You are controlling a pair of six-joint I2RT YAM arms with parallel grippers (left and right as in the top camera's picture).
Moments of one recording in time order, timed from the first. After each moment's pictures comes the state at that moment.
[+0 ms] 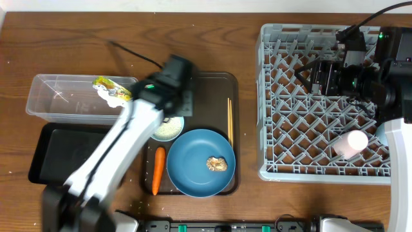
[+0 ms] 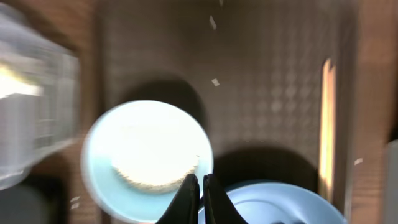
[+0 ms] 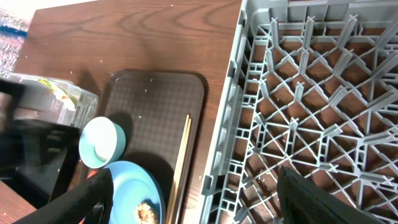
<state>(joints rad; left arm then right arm) -0.39 1.53 1.28 -0.92 -0.08 -0.39 -0.05 1.39 1.60 -1.11 -0.47 0.06</state>
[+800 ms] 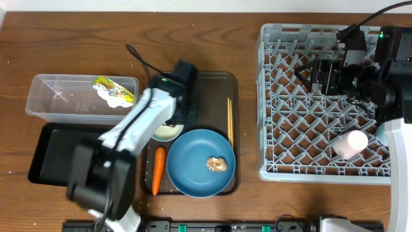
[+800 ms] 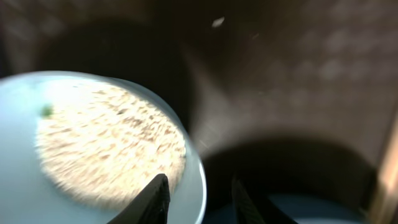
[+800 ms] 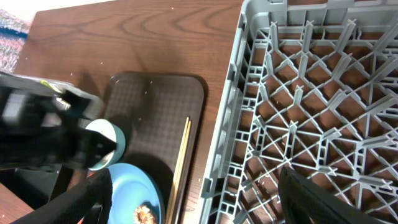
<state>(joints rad) -0.40 1.81 1.25 -0.89 0.00 -0.40 -0.05 1.39 1.60 -1.10 -0.47 0.06</state>
